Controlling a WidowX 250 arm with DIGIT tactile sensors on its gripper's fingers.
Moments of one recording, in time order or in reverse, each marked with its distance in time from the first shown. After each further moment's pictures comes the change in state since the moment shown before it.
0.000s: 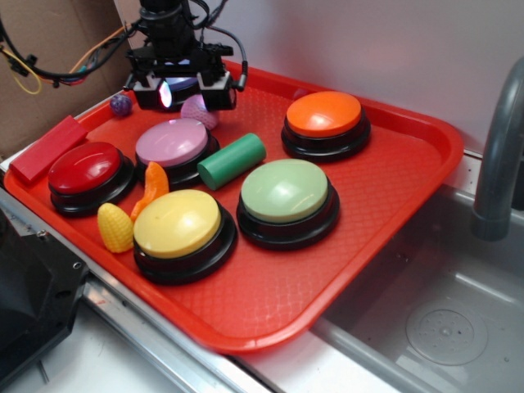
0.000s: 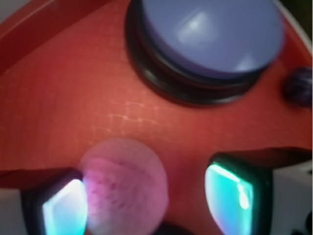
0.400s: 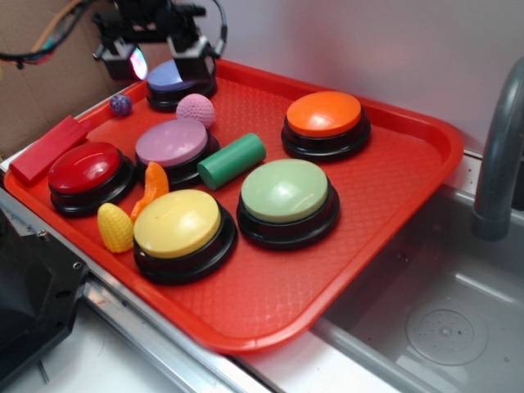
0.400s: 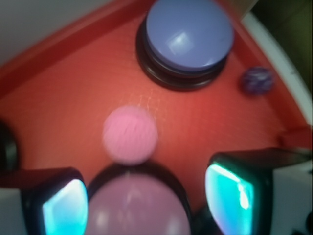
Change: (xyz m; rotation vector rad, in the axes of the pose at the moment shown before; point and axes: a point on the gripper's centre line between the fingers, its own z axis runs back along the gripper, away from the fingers) arm -0.017 0.005 0.035 -0.035 -0.021 -0.031
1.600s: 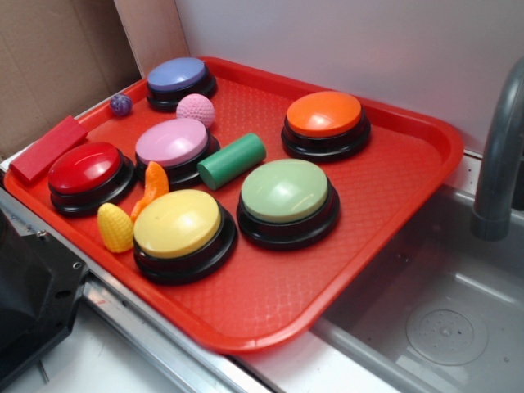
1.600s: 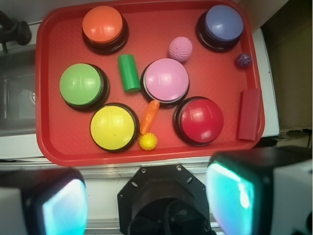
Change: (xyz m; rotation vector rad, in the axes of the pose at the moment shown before) arm -0.145 0.010 0.189 -0.091 0.029 -0.527
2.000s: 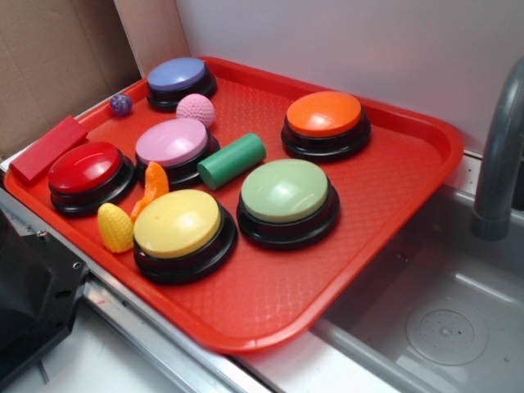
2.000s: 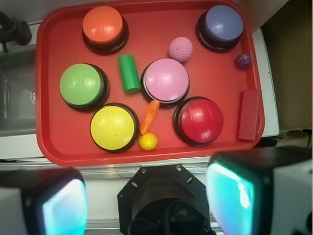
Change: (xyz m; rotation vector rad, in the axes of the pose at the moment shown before) arm 0.002 -0.001 0.004 -0.004 -0.013 0.003
